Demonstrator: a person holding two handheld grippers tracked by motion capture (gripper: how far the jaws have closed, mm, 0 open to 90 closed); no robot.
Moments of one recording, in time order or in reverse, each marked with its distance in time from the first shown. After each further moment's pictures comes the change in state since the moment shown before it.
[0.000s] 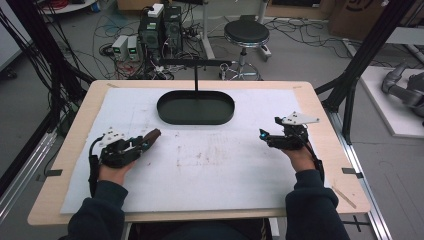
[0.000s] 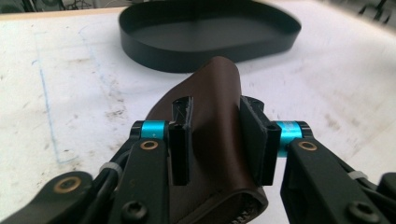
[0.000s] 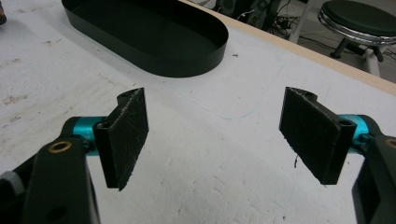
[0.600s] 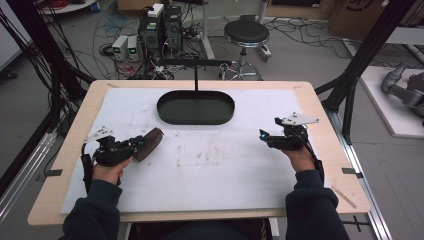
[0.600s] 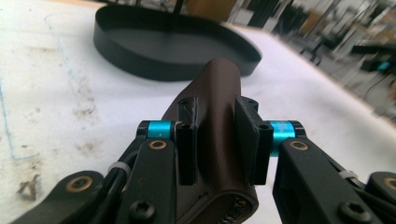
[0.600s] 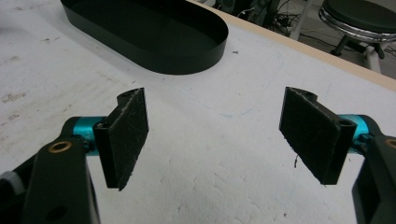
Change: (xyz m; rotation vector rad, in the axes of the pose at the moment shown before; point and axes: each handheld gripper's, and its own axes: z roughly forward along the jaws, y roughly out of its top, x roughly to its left) left arm 0.010 -0.001 -0.001 -0.016 -0.154 -0.117; right arm 0.000 -0.002 0.001 0.008 0.001 0.006
